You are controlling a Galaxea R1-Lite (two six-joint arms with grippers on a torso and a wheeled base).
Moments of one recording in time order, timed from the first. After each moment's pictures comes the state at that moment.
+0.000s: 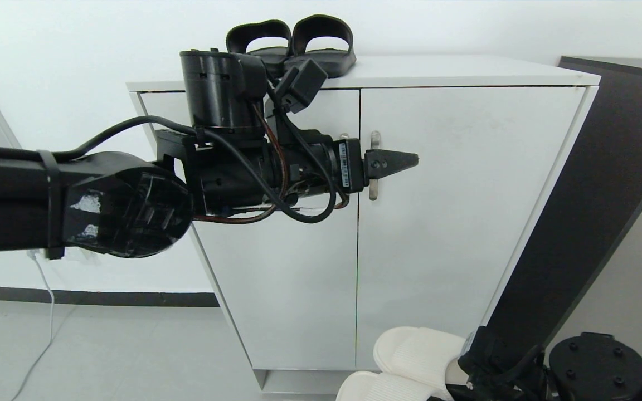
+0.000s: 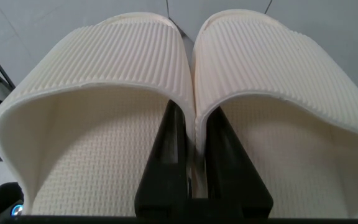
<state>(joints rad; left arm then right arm) -0.64 1.78 -1.35 -0.36 -0.36 -0.25 0.92 1.63 -0.26 -0.89 -0.02 0.00</state>
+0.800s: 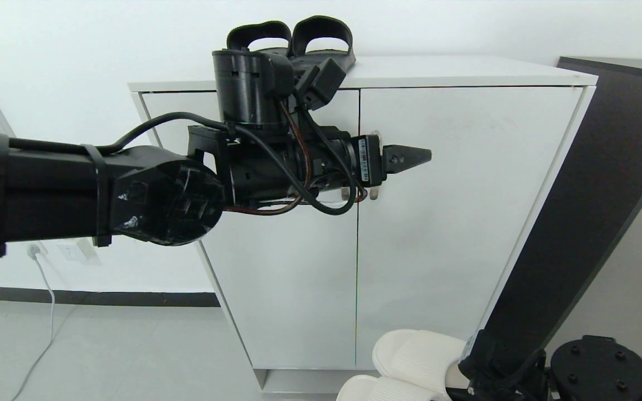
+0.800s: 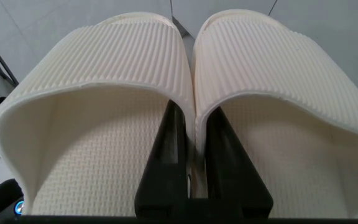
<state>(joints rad) -0.65 1.86 -1.45 -0.33 -0.33 -0.25 0.93 1.62 -0.25 -0.89 -0.02 0.00</state>
